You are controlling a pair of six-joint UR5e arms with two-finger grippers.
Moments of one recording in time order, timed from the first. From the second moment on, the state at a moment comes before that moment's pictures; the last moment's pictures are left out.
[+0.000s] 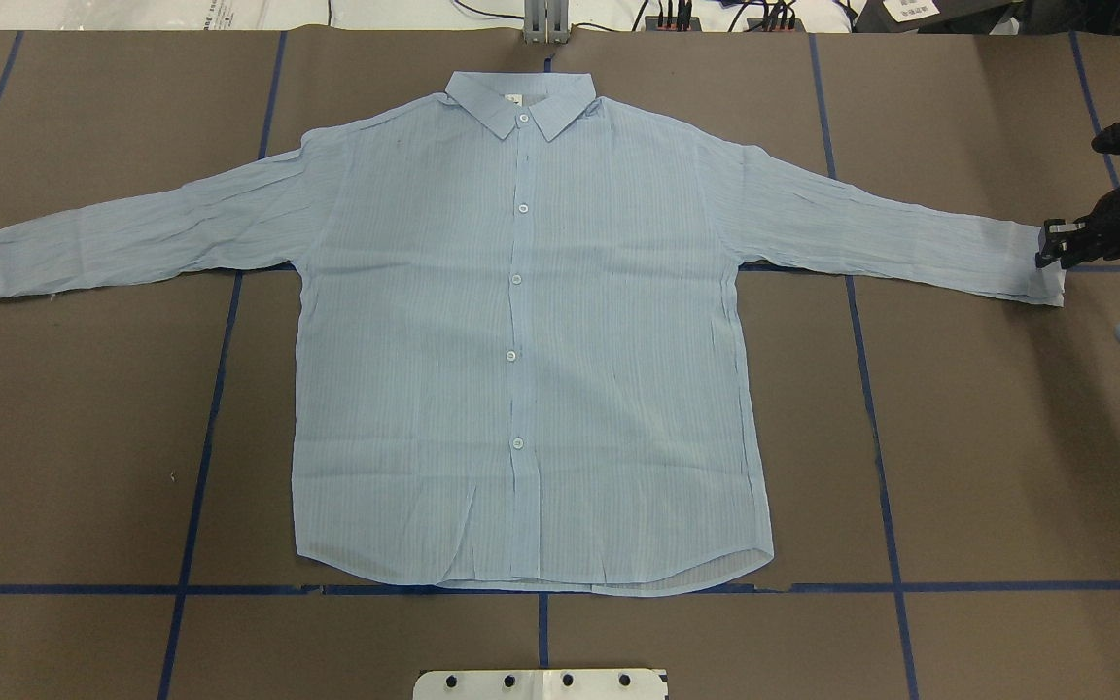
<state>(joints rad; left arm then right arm) -1.53 -1.54 -1.97 -1.56 -2.30 0.10 1.16 -1.36 1.20 -0.92 2.16 0.70</state>
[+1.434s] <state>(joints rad) -1.53 -1.54 -1.97 -1.56 -2.30 0.10 1.16 -1.35 1.18 -0.92 2.16 0.73</state>
